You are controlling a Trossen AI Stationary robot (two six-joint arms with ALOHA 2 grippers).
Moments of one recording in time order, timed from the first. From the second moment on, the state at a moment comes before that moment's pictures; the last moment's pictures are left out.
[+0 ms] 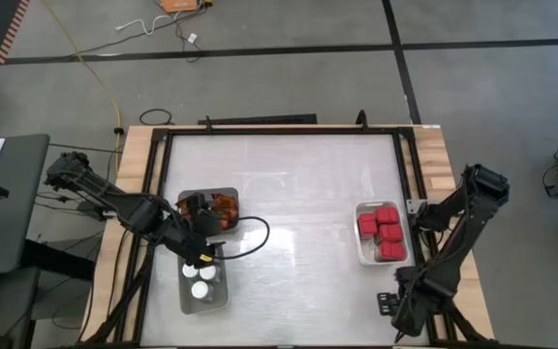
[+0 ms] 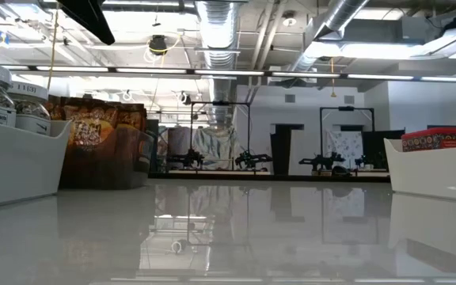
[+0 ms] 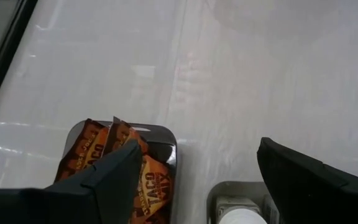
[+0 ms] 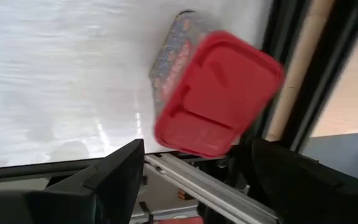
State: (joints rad) left arm -0.51 1.23 1.17 -0.97 -0.53 -0.52; right arm 1.02 1.53 1.08 -0.94 -0.29 2.59
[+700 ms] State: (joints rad) left arm -0.51 1.23 1.17 -0.97 -0.54 -0.49; right arm 0.93 1.53 1.01 -0.73 -0.14 2.53
